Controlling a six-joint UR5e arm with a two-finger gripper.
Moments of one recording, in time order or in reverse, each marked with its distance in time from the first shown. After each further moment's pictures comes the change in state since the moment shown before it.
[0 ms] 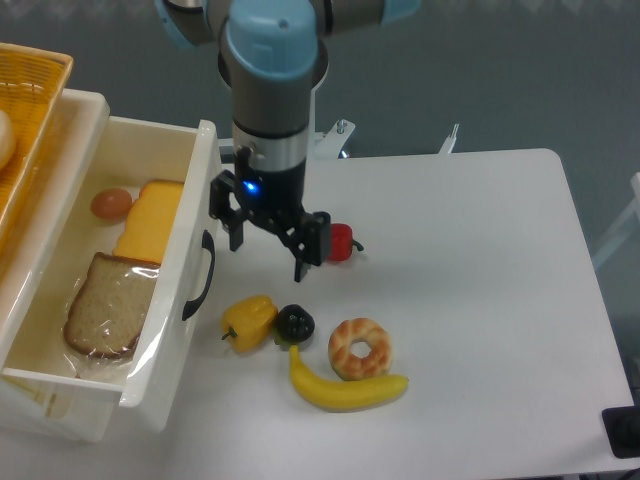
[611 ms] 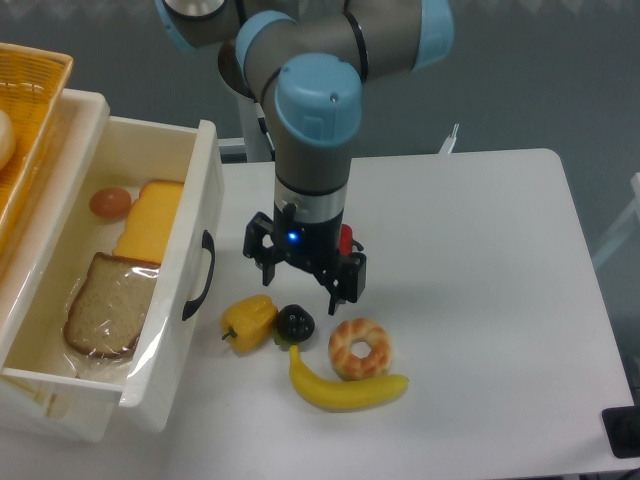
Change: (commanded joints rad) arm 0.017 -0.057 0.014 0.008 0.015 -0.083
